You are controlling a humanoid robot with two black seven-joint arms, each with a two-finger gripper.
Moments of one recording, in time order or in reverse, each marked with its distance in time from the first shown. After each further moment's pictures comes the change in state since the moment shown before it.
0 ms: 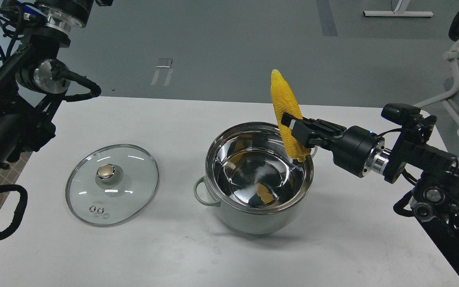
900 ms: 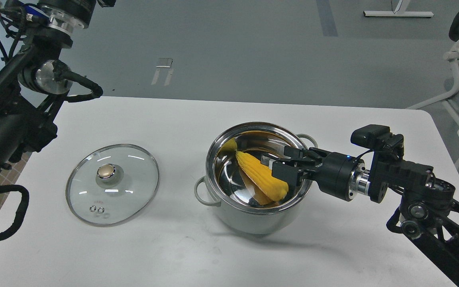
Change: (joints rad) left arm 0.000 -0.007 0.002 0.000 0.003 -0.004 0.000; right arm 0.030 -0.071 -0.169 0.007 -0.003 0.000 -0.005
